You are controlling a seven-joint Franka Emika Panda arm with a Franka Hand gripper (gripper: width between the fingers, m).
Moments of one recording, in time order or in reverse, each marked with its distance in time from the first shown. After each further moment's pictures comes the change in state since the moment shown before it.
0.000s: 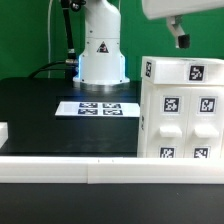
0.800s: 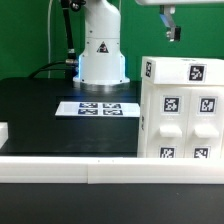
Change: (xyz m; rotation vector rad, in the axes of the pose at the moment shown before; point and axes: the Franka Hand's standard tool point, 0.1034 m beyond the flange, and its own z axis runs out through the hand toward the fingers) arm 0.004 0.009 -0.011 -0.144 -0.088 -0.857
